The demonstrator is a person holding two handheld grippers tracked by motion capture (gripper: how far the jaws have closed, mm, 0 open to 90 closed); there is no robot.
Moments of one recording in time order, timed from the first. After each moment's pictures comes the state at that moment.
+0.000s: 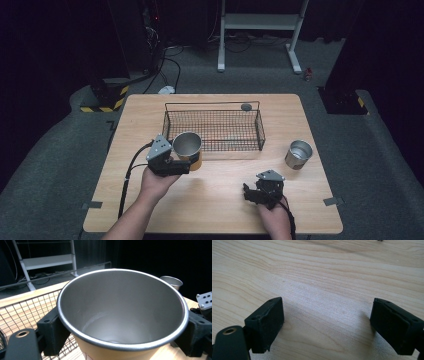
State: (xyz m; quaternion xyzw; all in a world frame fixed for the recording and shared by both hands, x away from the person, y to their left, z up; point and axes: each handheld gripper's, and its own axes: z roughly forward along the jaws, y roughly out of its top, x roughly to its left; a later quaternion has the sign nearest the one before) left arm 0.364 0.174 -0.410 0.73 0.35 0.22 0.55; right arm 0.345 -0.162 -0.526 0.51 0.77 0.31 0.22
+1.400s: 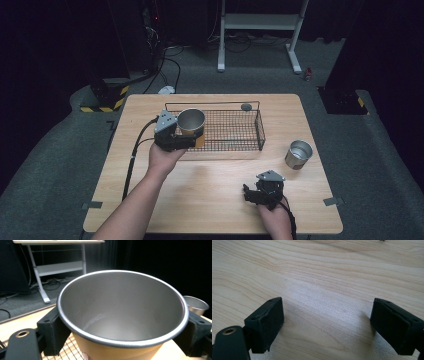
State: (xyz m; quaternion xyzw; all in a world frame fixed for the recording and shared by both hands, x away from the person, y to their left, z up) left arm 0.422 0.163 -0.381 0.71 0.37 0.25 0.55; right arm 0.343 -0.163 -0.525 0.50 0.78 0.31 0.21
